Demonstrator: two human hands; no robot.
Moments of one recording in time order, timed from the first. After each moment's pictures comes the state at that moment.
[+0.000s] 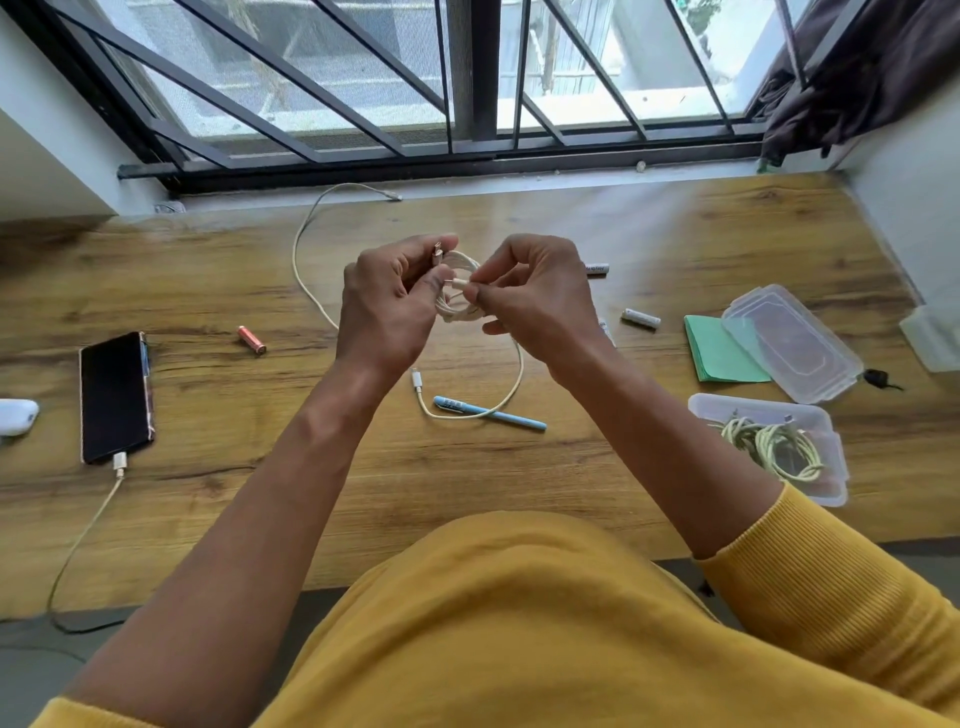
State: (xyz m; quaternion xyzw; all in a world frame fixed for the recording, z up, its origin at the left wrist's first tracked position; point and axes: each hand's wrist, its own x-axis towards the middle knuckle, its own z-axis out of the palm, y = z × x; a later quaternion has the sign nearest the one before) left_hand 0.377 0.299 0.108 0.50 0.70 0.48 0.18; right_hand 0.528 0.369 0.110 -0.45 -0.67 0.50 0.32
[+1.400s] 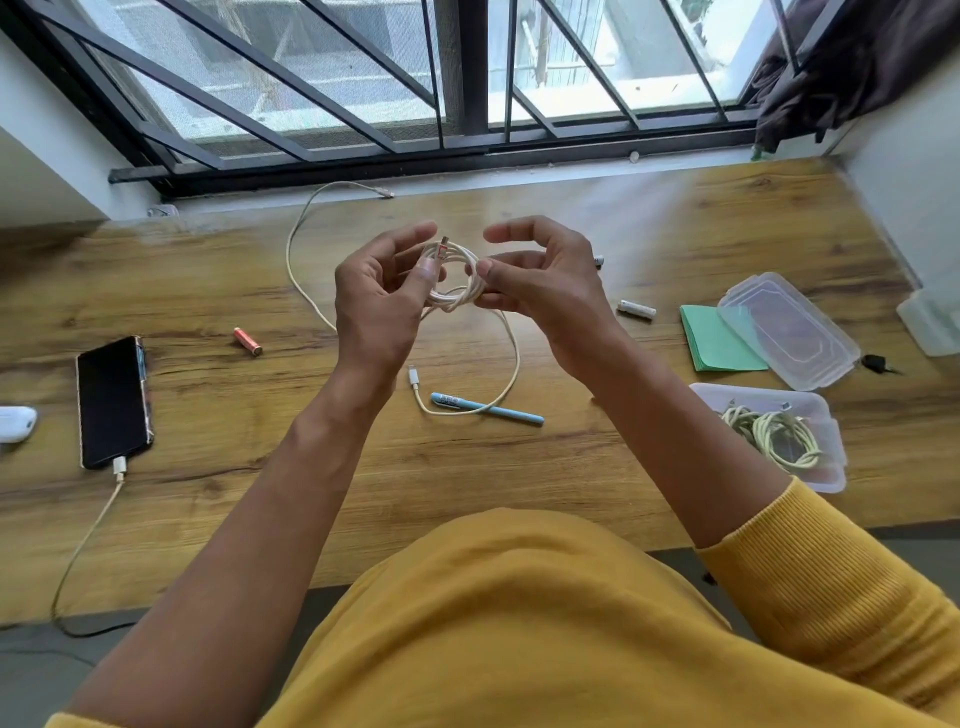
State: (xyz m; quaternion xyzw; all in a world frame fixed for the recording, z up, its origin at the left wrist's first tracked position) left_hand 0.387 0.295 0.103 0.38 0.65 0.59 0.30; right_hand 0.545 0.377 0.108 -0.38 -0.55 0.66 0.36
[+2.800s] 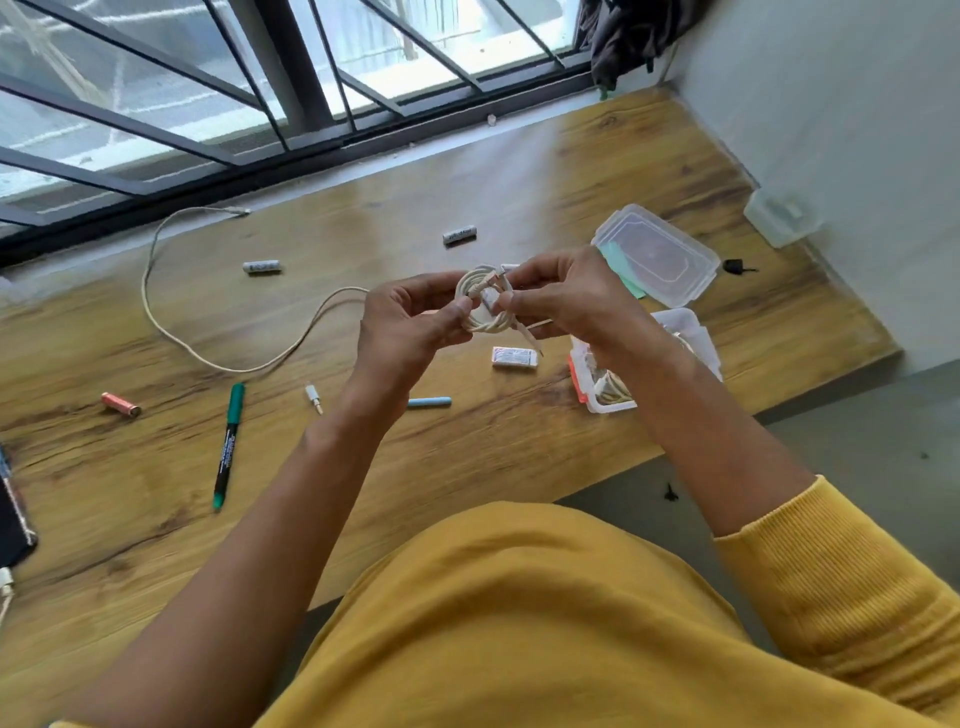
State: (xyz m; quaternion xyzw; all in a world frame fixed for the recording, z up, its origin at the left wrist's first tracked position) left_hand 0.493 0.322 0.075 0.43 0.56 0.48 0.52; right_hand 0.691 0.374 0.090 -0.54 -0.55 0.57 0.28
